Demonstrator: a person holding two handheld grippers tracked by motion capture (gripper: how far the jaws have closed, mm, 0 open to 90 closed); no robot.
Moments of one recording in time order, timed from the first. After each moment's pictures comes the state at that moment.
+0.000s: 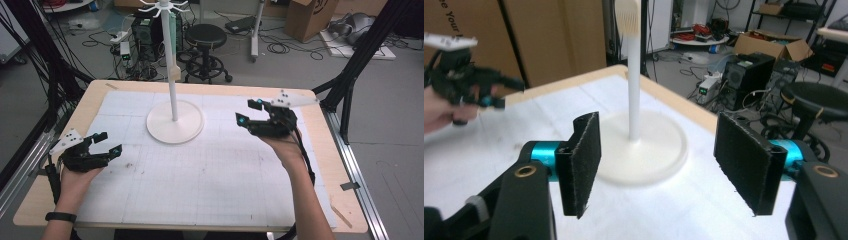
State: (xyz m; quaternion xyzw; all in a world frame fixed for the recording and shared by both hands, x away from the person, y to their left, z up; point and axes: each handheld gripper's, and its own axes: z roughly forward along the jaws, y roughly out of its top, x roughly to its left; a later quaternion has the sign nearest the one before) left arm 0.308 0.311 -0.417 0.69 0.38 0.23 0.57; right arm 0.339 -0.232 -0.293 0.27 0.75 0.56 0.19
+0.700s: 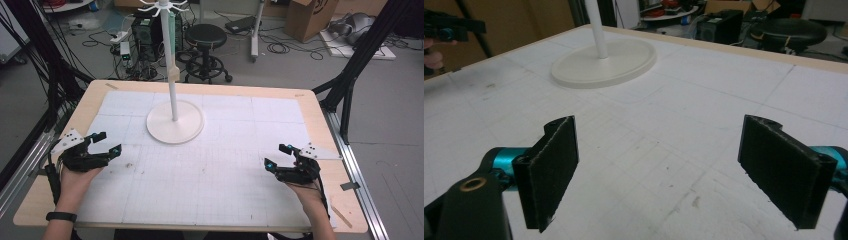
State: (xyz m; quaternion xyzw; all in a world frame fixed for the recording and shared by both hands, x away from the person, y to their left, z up) left arm 0.307 0.311 -0.416 0.70 0.38 0.24 0.55; right arm 0.286 -0.315 -0.408 0.36 0.73 0.55 0.19
